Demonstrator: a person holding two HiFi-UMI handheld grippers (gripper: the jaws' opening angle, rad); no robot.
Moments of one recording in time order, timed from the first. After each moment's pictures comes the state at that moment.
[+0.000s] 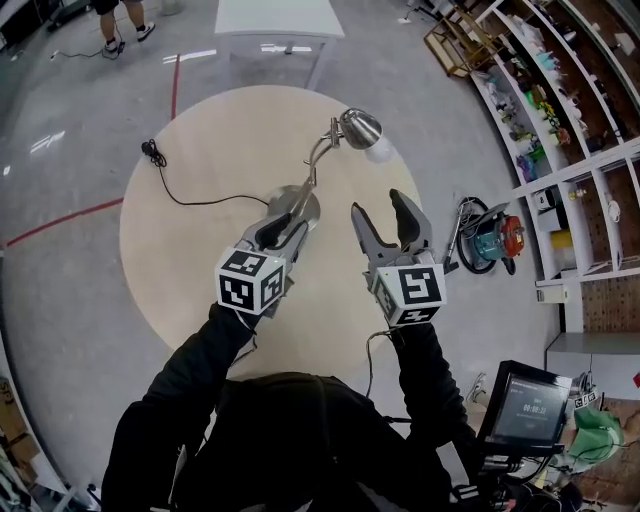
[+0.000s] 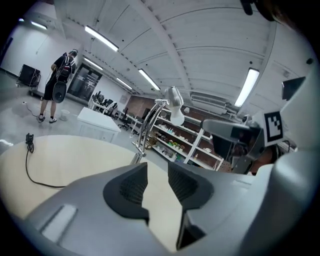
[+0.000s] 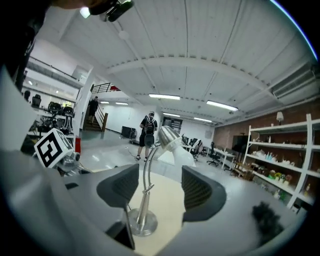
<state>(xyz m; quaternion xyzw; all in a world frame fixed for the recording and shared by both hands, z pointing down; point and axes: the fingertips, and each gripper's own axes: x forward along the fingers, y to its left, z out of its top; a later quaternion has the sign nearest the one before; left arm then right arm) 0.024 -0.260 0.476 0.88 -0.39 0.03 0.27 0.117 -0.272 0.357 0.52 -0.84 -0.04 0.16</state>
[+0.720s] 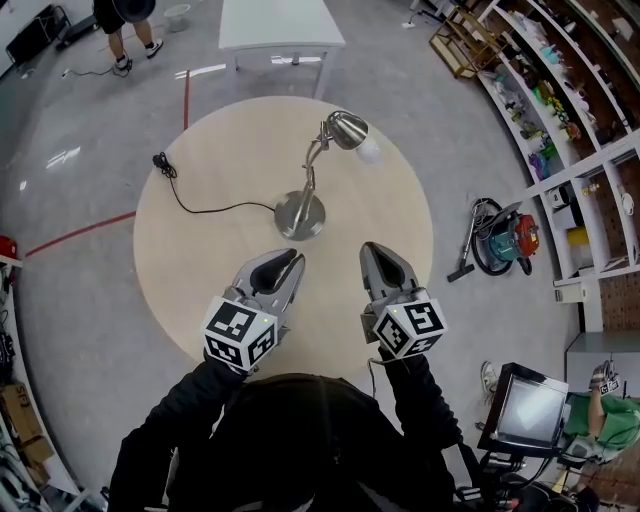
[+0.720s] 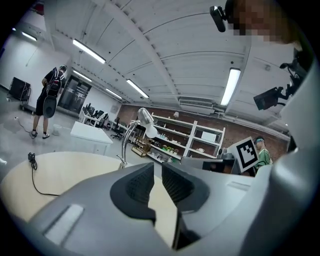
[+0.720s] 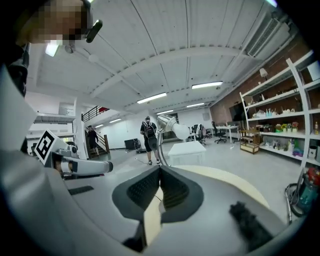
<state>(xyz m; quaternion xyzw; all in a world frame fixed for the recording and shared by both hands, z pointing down) 0.022 -0.172 0.401 0.90 -0.38 0.01 0.20 0.139 -0.191 0.393 0.49 -0.86 0.13 0.06</state>
